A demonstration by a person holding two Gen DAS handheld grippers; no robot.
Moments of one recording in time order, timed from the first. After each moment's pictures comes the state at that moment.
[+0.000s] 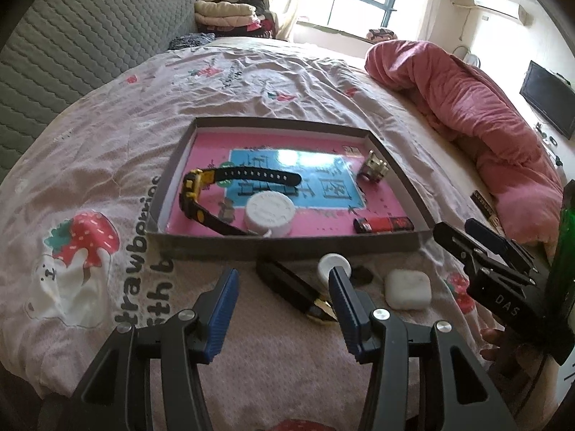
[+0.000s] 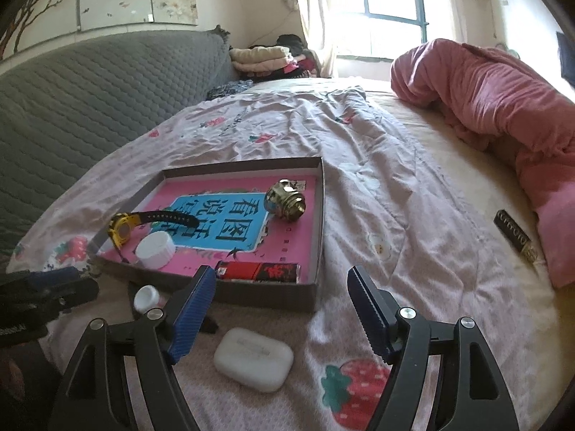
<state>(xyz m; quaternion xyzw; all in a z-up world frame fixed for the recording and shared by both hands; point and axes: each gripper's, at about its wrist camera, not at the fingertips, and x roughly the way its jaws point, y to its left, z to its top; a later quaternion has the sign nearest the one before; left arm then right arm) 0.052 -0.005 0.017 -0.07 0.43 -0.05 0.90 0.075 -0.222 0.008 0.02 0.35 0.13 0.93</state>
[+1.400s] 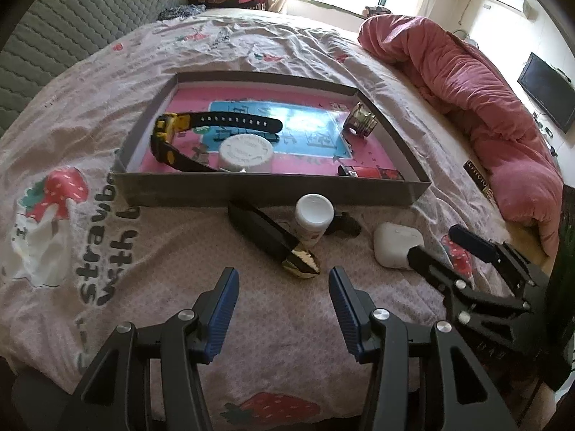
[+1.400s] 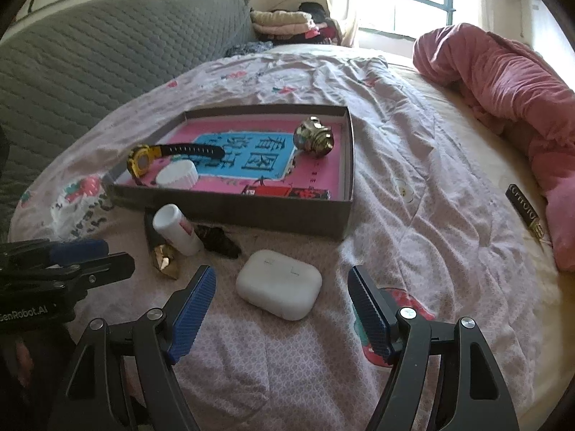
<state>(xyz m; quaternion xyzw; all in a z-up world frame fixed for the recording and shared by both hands) 0.046 -0.020 -0.016 -0.09 0.49 -0.07 0.87 0.047 -0.202 -0.020 -0.04 0.42 0.15 0.89</state>
